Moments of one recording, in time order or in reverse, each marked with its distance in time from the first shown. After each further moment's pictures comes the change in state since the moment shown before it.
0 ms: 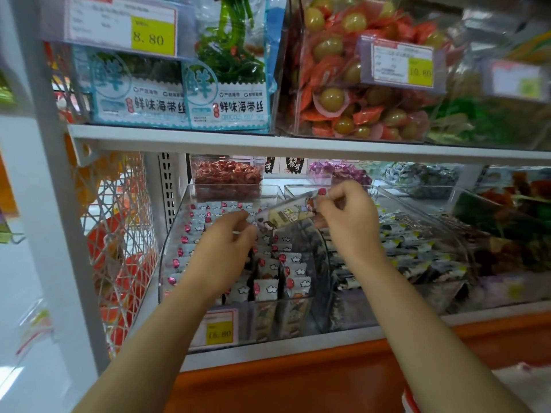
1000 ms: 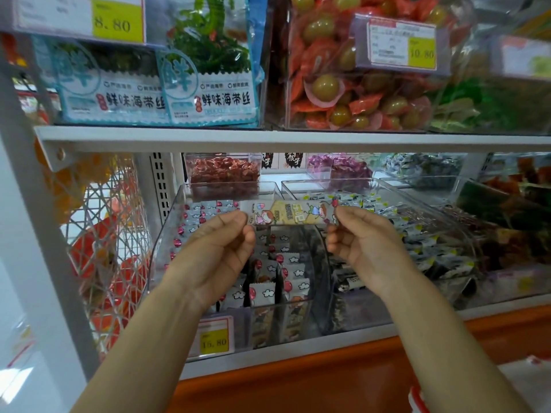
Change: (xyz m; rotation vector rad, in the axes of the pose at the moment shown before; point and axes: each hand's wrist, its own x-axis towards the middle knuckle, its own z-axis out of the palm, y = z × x) left_hand 0.010 0.002 0.001 -1.246 -0.105 -0.405; right_hand -0.012 0.021 -0.023 0.741 -0.145 0.507
